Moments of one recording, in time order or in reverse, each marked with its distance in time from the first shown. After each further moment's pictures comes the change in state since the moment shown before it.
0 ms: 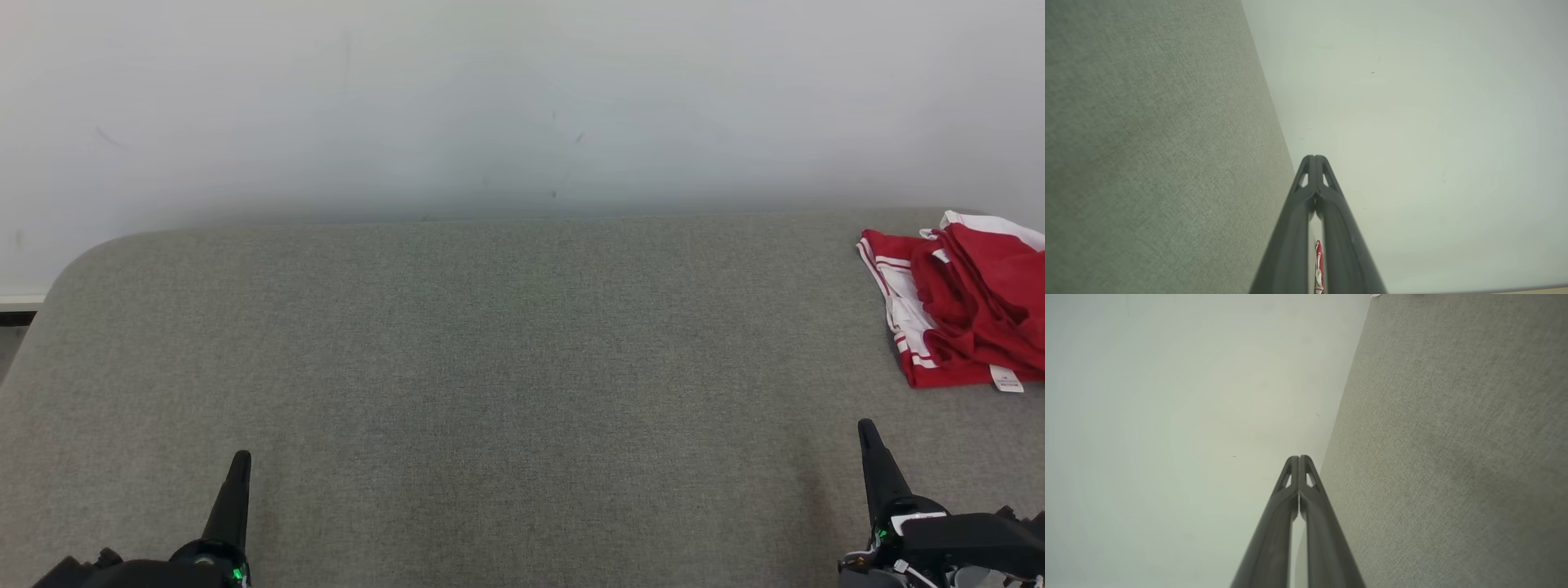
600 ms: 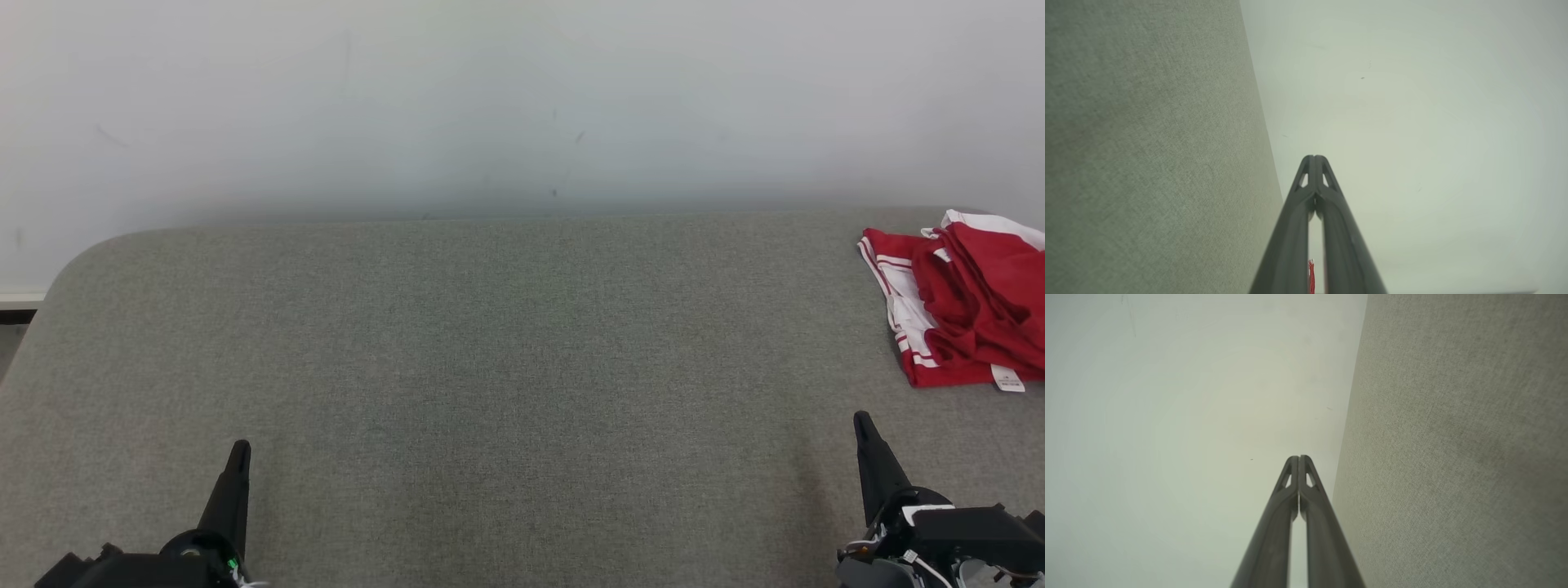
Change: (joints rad) left arm -0.020 -0.002 0.010 0.009 -0.124 -0.003 0.035; right arm -0.019 0.003 -0.007 0.010 0.134 0.000 0.035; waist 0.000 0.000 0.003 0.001
